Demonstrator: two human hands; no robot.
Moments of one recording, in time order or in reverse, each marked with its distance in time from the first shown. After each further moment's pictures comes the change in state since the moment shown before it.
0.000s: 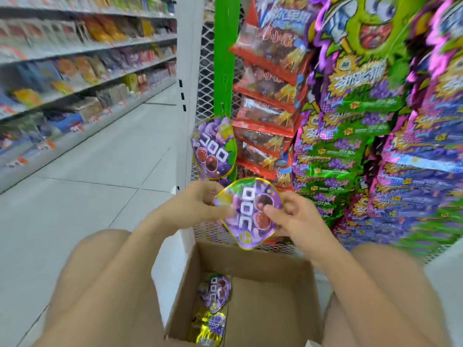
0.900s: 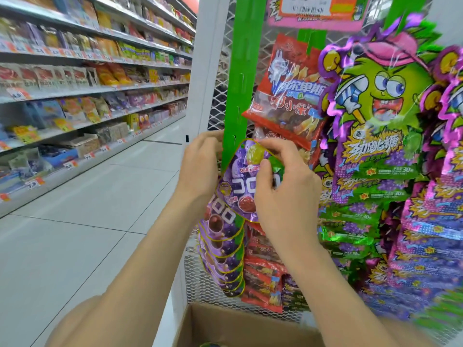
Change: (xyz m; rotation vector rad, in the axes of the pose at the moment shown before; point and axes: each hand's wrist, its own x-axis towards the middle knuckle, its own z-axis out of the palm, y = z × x) left_hand 0.068 0.135 -0.037 -0.314 0.672 0.351; right_hand 0.063 -0.139 0.062 -0.532 0.682 -0.815
